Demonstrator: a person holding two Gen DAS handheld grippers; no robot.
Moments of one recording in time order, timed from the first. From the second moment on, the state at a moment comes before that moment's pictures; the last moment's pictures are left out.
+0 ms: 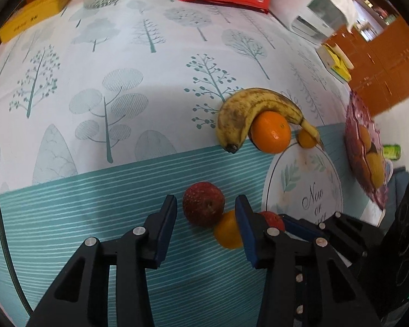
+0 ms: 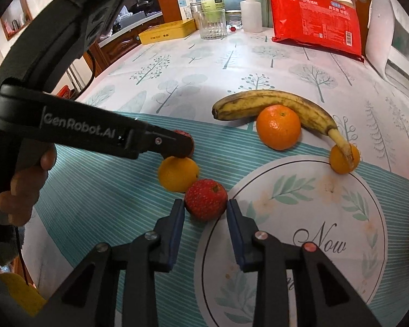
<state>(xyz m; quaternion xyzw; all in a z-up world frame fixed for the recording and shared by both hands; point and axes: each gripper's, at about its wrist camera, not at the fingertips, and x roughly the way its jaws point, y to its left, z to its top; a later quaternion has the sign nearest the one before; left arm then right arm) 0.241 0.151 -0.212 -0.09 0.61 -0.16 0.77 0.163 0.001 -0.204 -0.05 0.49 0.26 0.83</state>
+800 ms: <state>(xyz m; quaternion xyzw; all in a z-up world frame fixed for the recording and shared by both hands) 0.223 0.142 -0.181 -0.09 0.57 -0.11 0.81 0.156 -0.013 -0.184 0.00 0.48 0.27 0.83</state>
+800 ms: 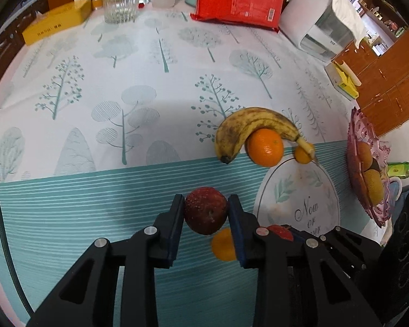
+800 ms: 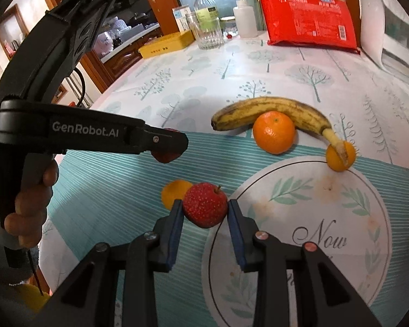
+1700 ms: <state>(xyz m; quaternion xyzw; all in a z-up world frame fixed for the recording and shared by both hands) 0.161 -0.094 -0.054 -0.01 0.48 -0.21 0.85 0.088 -0.230 -0.055 0.02 0.39 0.20 0.90</state>
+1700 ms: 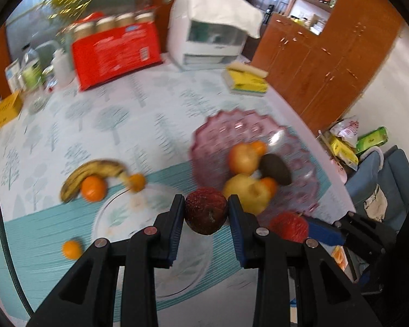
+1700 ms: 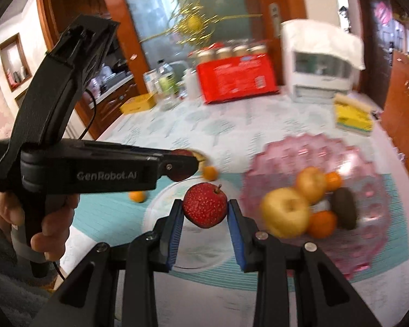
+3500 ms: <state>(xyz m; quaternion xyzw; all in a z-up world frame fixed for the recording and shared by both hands) 0.259 -0.250 -0.134 0.15 0.53 -0.09 0.83 0.223 -0.378 -0.128 0.03 0.51 0.07 0.86</state>
